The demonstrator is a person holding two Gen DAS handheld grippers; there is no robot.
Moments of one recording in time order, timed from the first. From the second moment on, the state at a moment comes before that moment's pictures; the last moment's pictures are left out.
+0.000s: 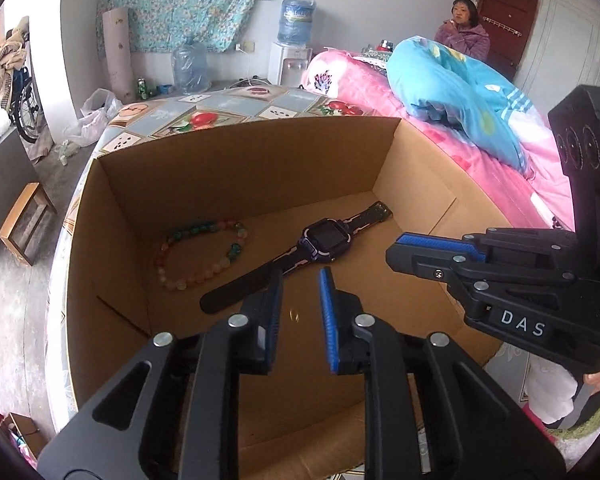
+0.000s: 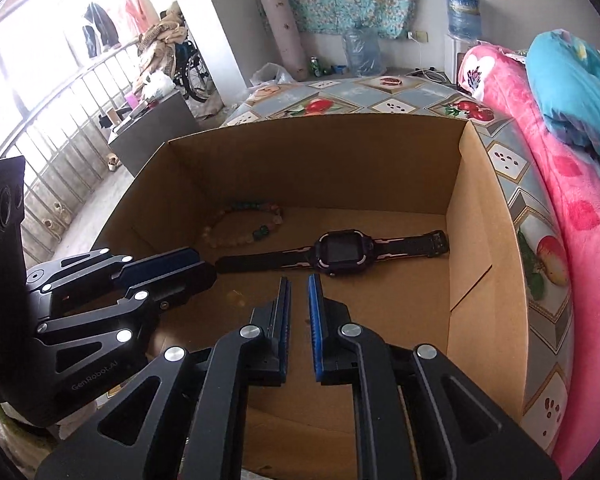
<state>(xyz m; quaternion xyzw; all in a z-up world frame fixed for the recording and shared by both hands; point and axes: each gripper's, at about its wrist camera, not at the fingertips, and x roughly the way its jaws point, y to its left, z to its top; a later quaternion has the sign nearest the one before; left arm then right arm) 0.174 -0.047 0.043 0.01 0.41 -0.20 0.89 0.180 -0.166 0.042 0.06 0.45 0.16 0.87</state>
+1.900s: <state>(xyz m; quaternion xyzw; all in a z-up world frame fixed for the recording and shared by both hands) 0.077 -0.051 -0.042 0.13 0.39 -0.23 0.88 0.052 -0.141 -0.006 0.10 0.45 0.21 0.86</state>
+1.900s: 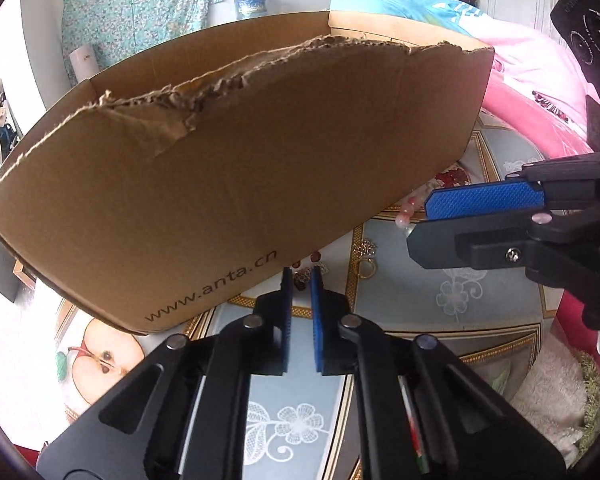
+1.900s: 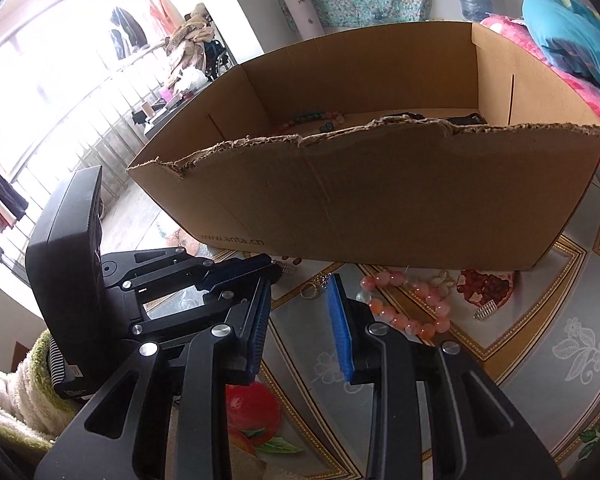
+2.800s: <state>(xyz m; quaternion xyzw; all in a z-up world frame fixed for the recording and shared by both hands) 0.027 -0.022 -0.023 0.09 0.38 -0.21 0.90 0.051 -0.121 -0.012 0.05 0.45 0.20 0.87</state>
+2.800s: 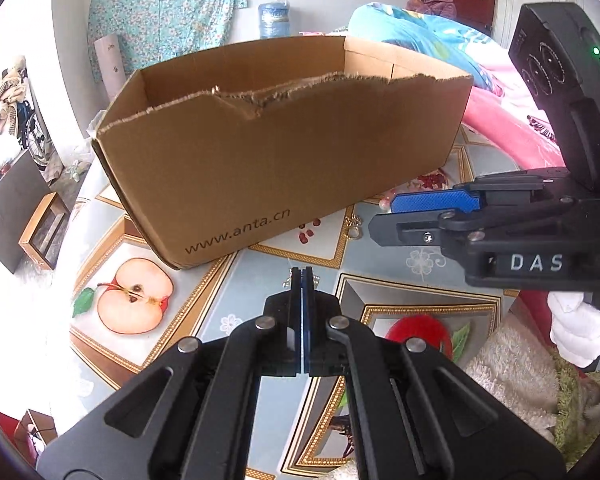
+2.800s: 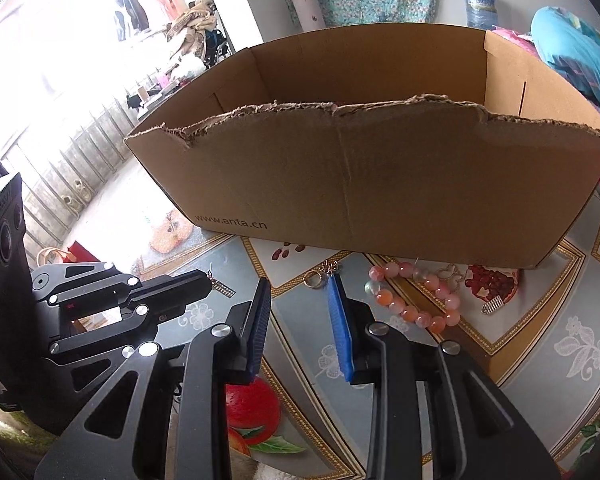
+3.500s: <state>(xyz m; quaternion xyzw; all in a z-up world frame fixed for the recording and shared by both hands) 0.037 -0.011 -0.036 0.06 0.39 -0.21 0.89 0.078 -0.065 -0.028 -0.04 0.44 0.15 0.89</state>
